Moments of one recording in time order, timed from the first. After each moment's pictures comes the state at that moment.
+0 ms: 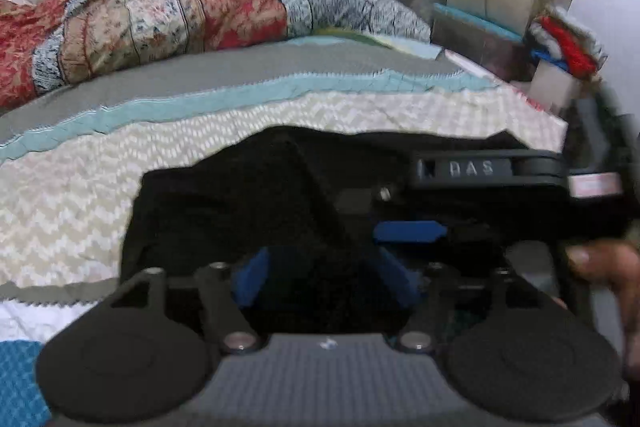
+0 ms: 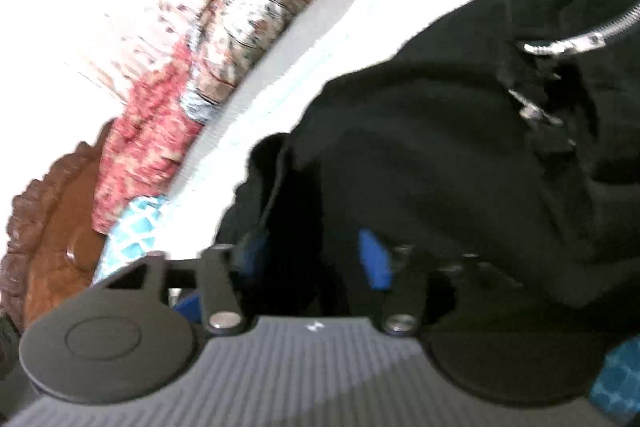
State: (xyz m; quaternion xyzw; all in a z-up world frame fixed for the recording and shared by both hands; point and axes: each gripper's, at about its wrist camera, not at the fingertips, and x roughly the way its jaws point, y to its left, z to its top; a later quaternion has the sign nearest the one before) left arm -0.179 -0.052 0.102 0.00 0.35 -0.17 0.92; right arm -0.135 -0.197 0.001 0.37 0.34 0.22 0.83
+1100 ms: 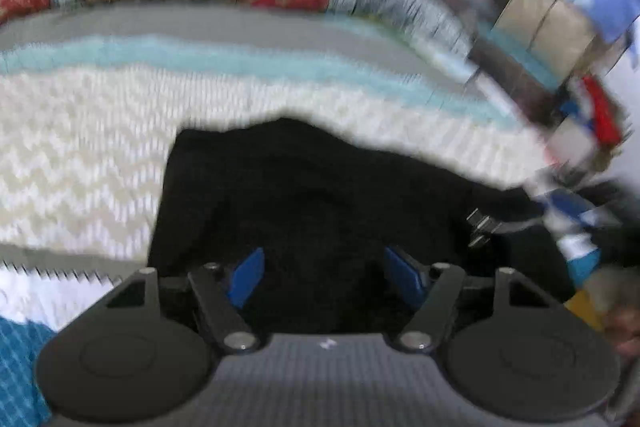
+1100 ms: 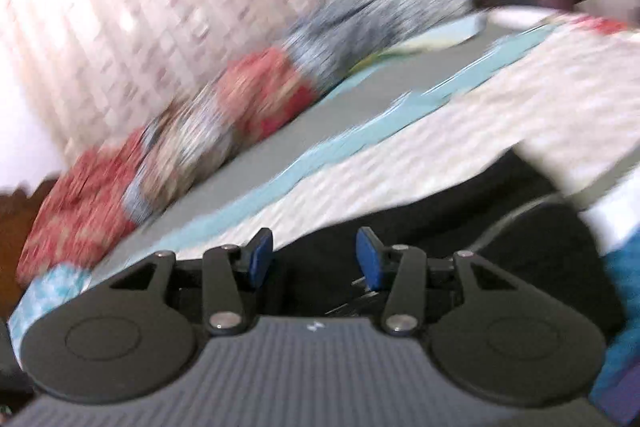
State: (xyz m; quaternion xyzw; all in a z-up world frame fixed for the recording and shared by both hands) left arm -0.118 -0.052 0.077 -0.11 0.42 -0.13 0.89; right arm -0.170 -0.298 0.053 0.28 0.18 0.06 0.94
